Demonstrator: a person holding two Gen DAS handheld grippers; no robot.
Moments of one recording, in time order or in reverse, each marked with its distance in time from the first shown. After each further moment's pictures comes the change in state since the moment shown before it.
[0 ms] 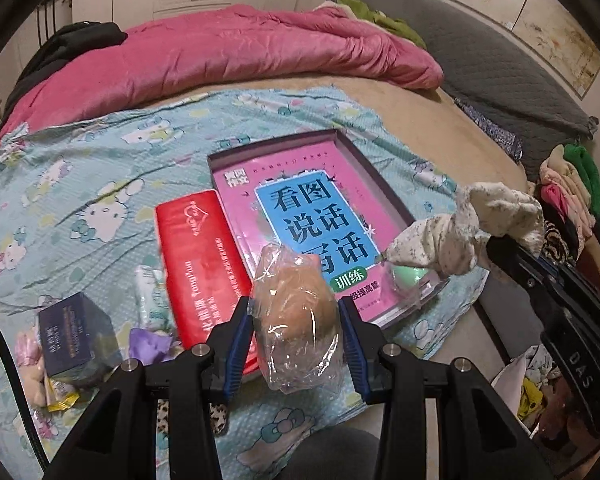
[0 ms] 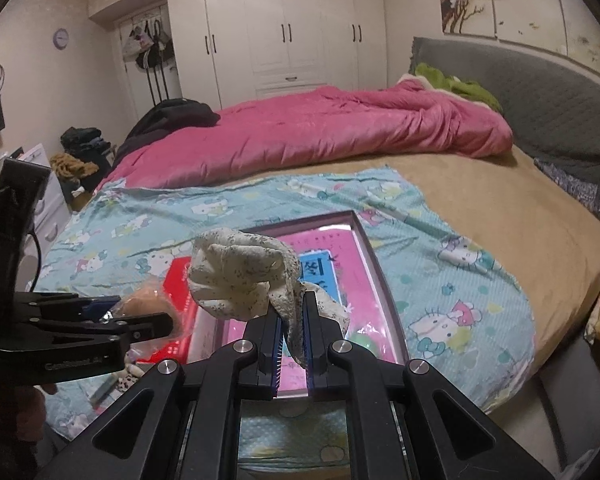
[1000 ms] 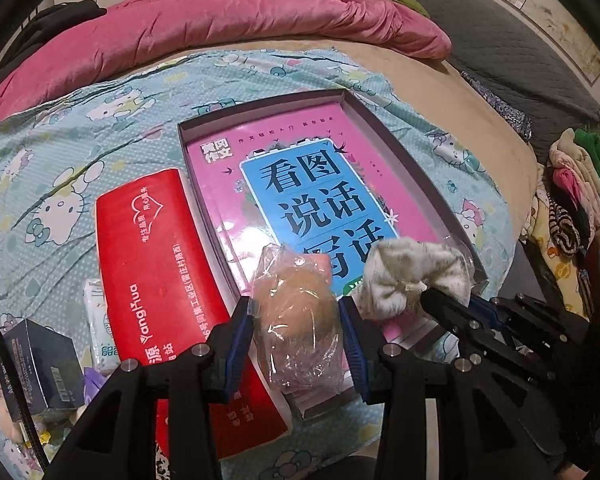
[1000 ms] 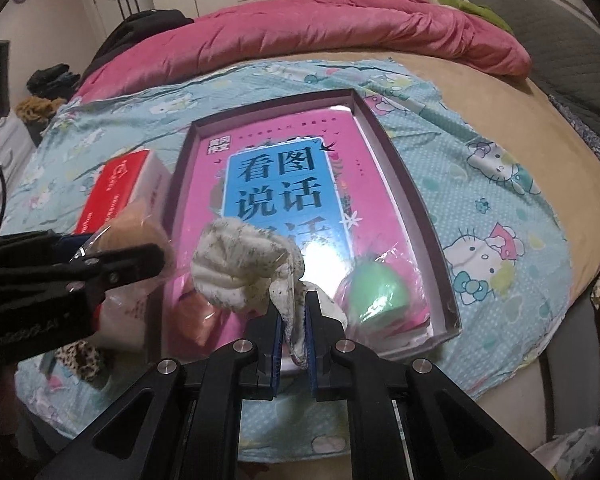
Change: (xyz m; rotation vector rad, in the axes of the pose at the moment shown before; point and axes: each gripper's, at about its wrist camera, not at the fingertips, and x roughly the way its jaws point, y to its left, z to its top) left arm 0.078 0.005 0.016 0.013 0.102 -0.013; right arm 0.121 -0.009 -0.038 0.021 0.334 -0.053
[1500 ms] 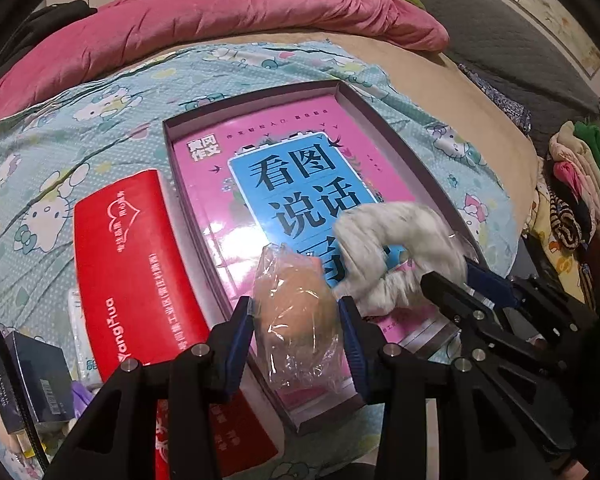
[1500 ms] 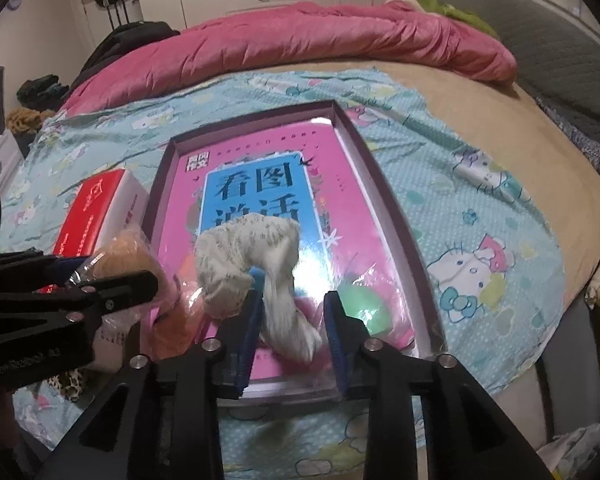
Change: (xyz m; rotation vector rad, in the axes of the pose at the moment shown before) left arm 0.016 -0.007 0.006 0.022 0.015 -0.005; right arm 0.001 -0.009 0.006 0.013 -0.066 -0.036
